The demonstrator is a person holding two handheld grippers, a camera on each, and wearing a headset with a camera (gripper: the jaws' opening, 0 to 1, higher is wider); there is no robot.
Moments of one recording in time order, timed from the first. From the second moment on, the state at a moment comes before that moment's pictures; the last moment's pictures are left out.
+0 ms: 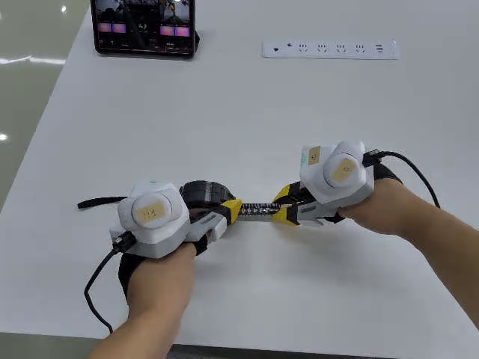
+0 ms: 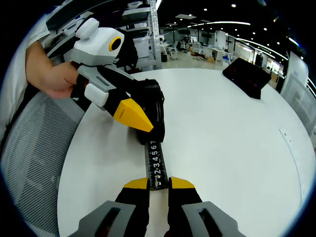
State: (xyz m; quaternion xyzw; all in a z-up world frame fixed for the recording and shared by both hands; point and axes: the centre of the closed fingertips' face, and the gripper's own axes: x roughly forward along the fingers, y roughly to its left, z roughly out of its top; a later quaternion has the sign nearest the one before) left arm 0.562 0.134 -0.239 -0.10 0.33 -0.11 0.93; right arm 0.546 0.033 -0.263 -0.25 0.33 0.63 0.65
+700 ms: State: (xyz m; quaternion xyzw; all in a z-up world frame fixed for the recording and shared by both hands) left arm 0.562 0.135 -0.240 -0.10 0.33 -0.11 0.93; right arm 0.544 0.051 -0.263 -0.24 0.32 0.64 0.66
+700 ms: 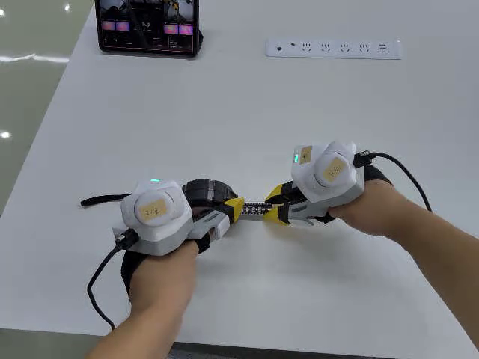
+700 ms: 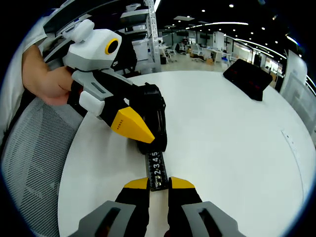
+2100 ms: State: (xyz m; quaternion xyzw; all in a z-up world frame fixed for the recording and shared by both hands) left arm 0.561 0.137 -0.238 -0.13 0.33 -0.12 0.93; right arm 0.543 0.082 -0.262 -0.22 0.32 0.64 0.67
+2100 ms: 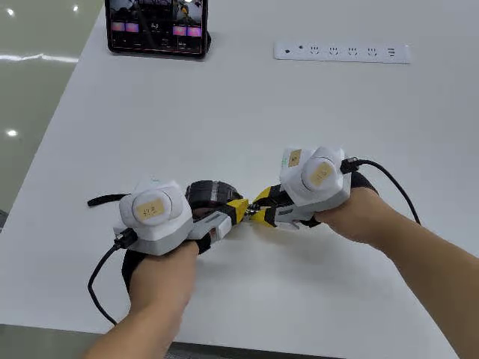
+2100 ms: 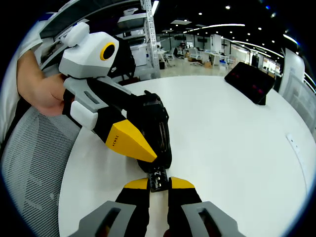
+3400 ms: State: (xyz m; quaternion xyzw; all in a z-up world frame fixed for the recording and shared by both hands) left arm 0.561 0.138 -0.238 -0.11 0.33 -0.12 0.93; right arm 0.540 0.092 -0.262 -0.23 0.32 0.64 0.66
